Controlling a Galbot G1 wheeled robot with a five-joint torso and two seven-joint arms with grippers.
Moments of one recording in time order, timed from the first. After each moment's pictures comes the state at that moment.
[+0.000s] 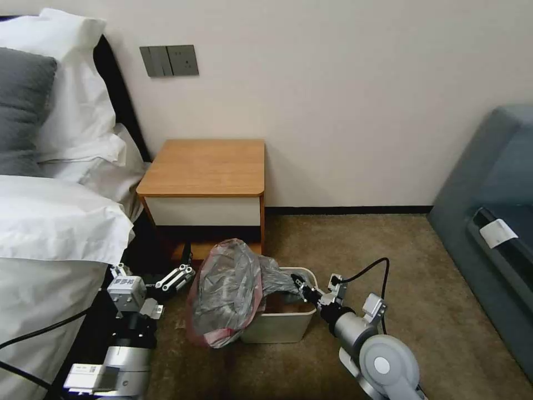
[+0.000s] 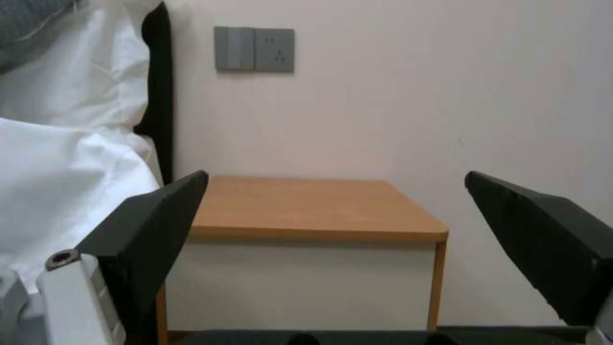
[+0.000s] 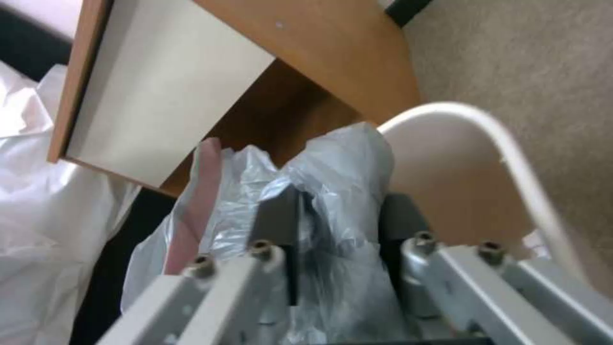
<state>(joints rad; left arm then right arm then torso) 1.86 -1.42 -0.59 -2.40 -0.20 -0.22 -0.01 -1.44 1.26 0.27 2.02 1.11 -0.36 0.22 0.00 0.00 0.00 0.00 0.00</state>
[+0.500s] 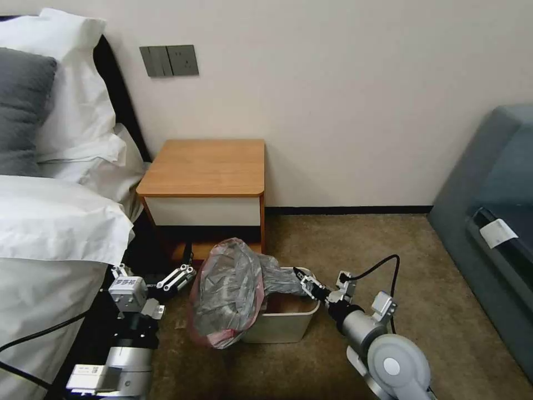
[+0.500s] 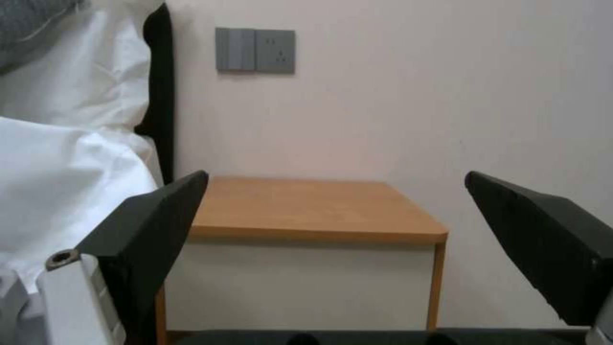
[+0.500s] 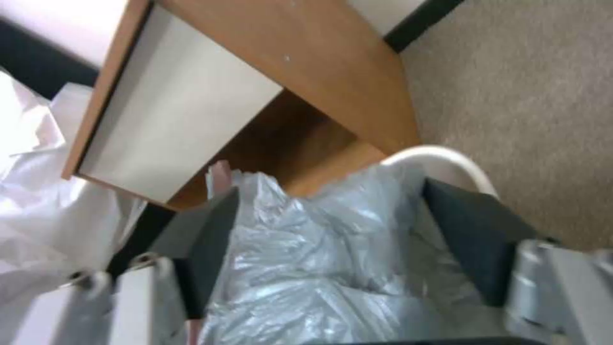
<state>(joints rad) 1.86 -1.44 -0.58 -2.39 -0.18 -0.23 -0.01 -1.48 1.24 0.31 2.10 1.12 -0.36 0.25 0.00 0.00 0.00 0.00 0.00</state>
